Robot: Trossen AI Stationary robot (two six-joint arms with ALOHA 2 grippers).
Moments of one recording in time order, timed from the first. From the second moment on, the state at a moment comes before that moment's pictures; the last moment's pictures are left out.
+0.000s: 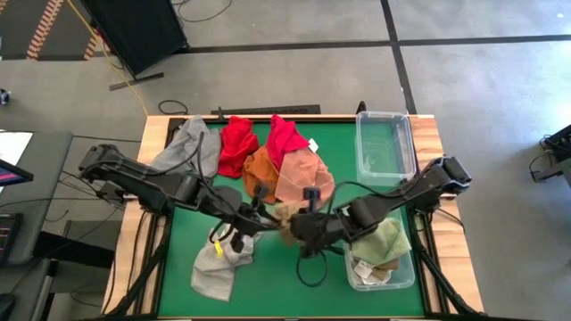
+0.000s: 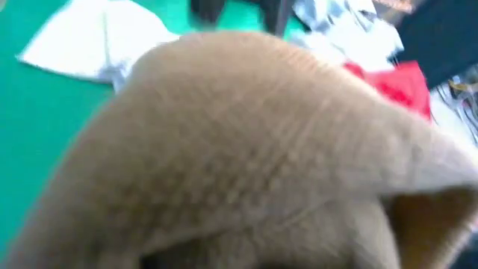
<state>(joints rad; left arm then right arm) -0.33 1.37 1.25 -0.33 -0.15 0.45 0.42 1.73 1.58 -0.70 0.57 0.15</state>
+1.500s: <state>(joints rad) -0.39 1.31 1.25 -0.77 -0.21 0.06 0.70 1.65 1.13 -1.03 -0.01 1.02</state>
